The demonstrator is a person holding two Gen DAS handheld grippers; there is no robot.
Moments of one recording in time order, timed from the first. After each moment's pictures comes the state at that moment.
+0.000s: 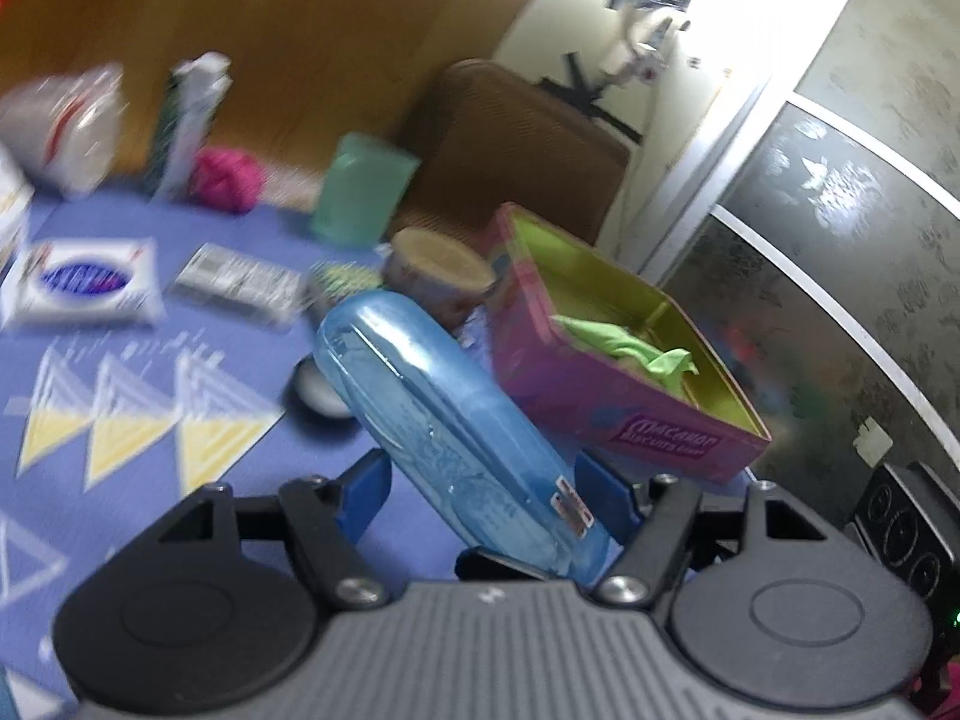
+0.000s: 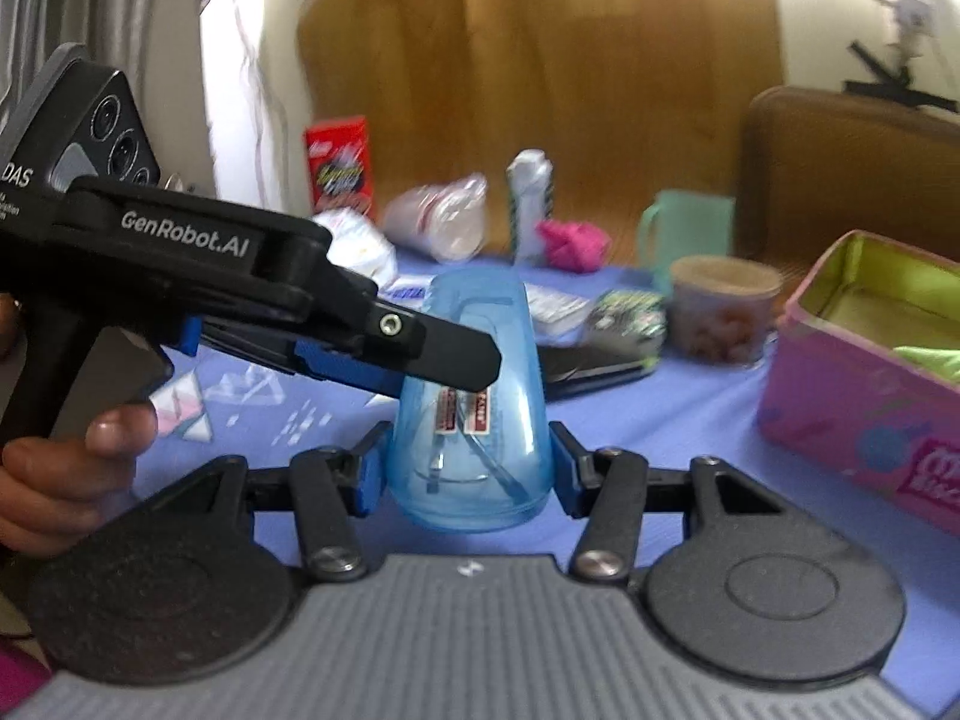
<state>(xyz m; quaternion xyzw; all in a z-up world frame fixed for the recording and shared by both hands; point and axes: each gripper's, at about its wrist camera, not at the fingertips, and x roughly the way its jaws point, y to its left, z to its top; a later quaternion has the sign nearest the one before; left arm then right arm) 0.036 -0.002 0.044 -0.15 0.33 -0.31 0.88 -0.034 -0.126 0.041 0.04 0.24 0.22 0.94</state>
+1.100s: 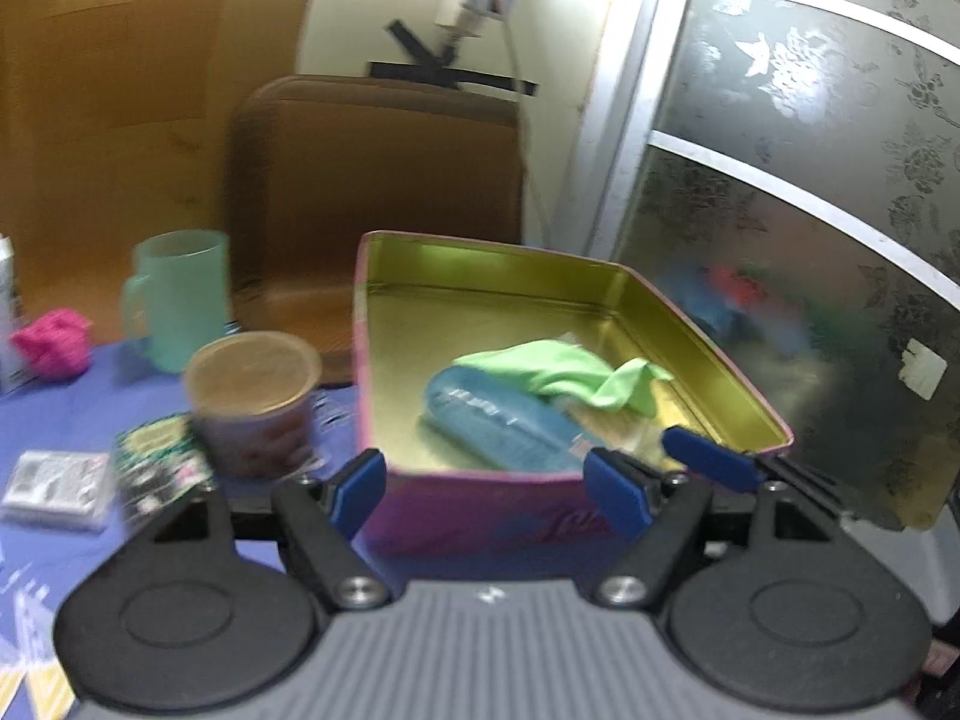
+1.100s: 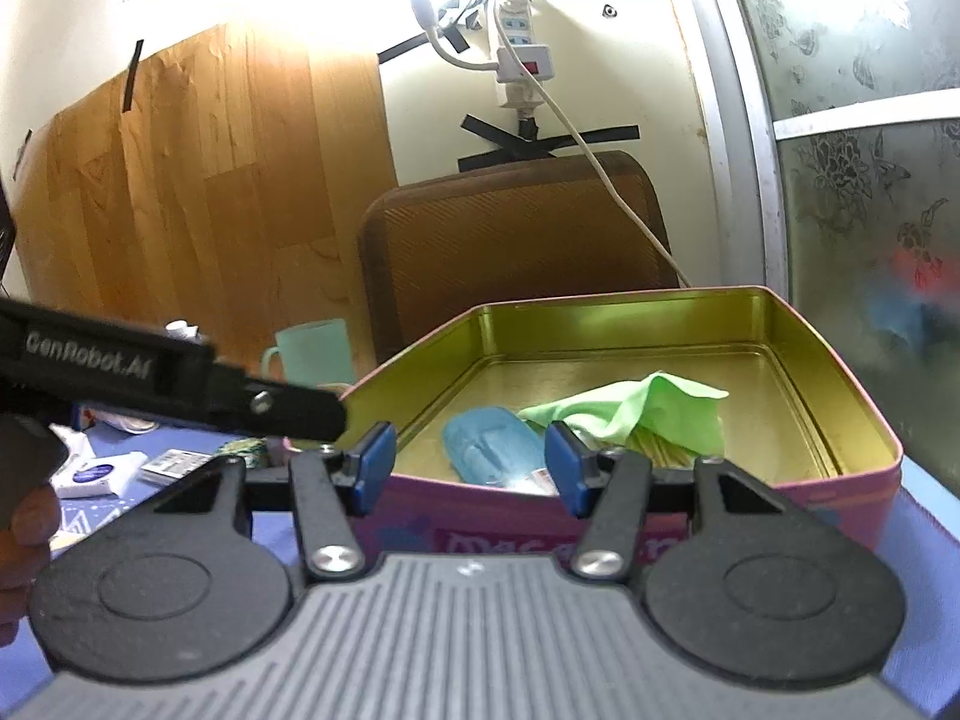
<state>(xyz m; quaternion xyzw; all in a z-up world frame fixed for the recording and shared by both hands) 0.079 -0.142 0.068 0.00 0.30 -0.33 0.89 -0.040 -0.268 0.043 0.12 0.16 -0.04 0.98</state>
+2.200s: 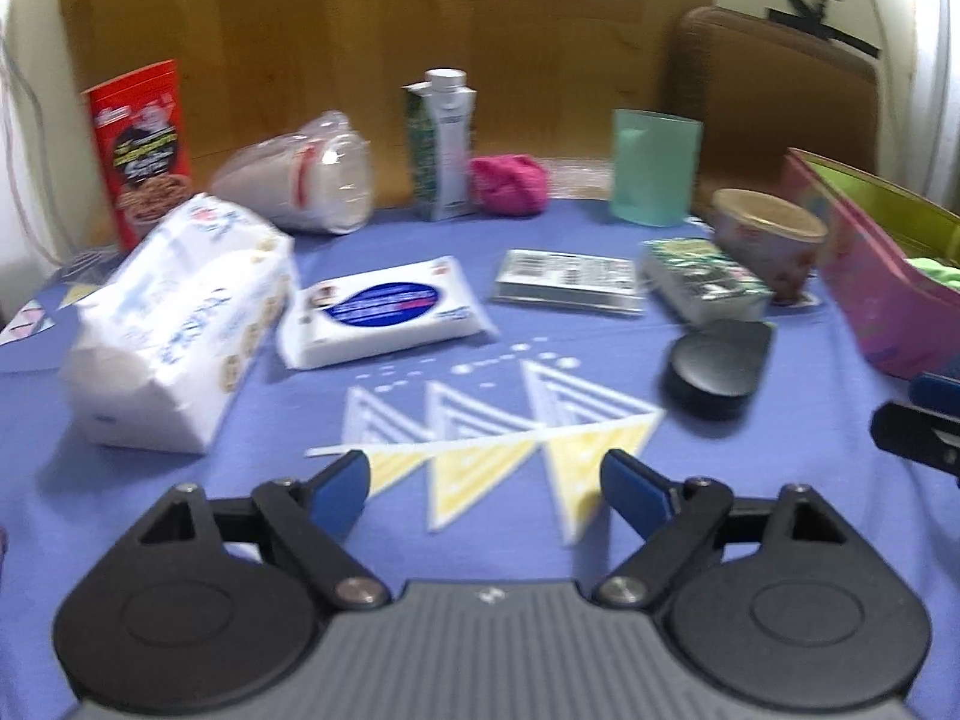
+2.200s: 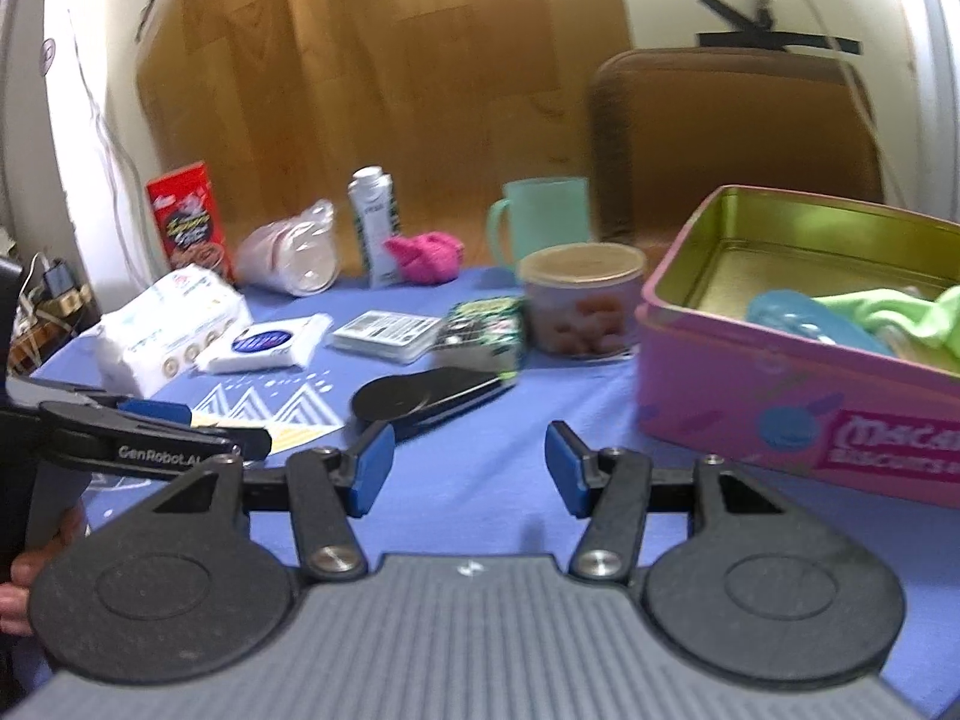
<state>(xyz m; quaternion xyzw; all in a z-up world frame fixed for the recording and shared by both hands) 0.066 0.042 0.009 0.03 0.35 -0.03 0.94 -0.004 -0.139 0.036 0.09 0.27 0.10 0.95</state>
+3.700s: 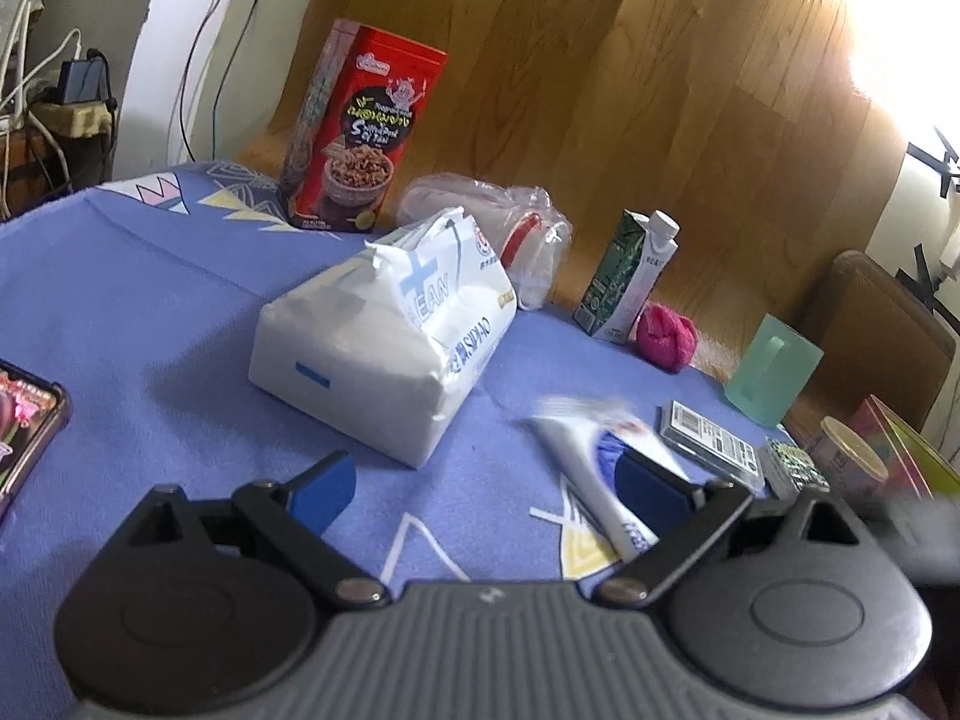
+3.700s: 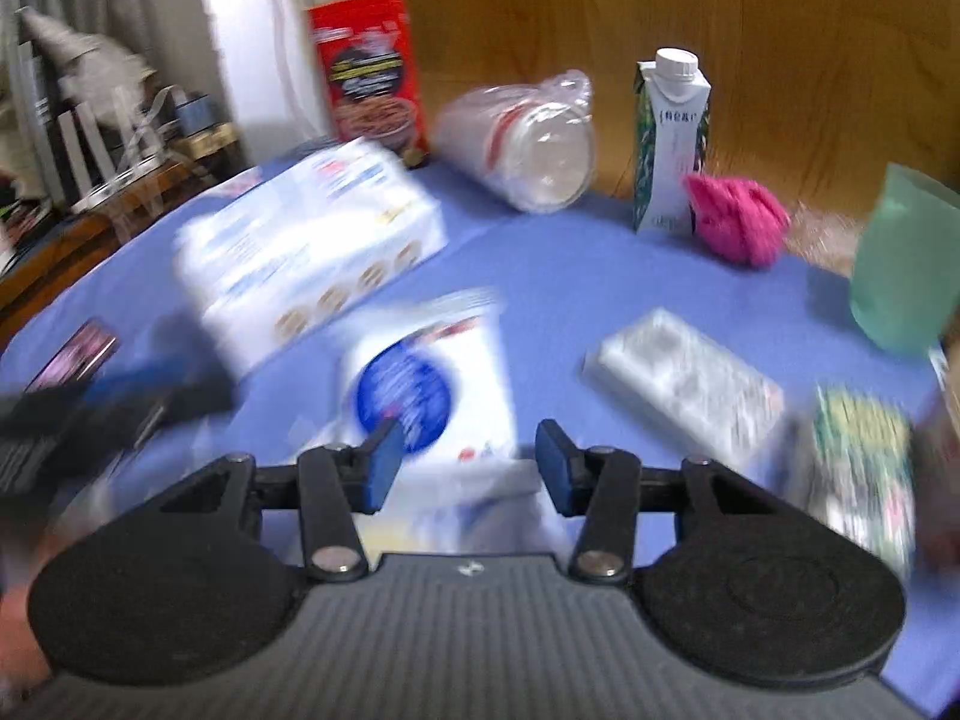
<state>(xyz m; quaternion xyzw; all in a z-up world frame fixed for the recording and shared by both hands) 0.041 0.151 -0.003 -0.19 0.25 0.03 0.95 0.120 -0.026 0.031 -0.01 0.37 0.32 0.87</state>
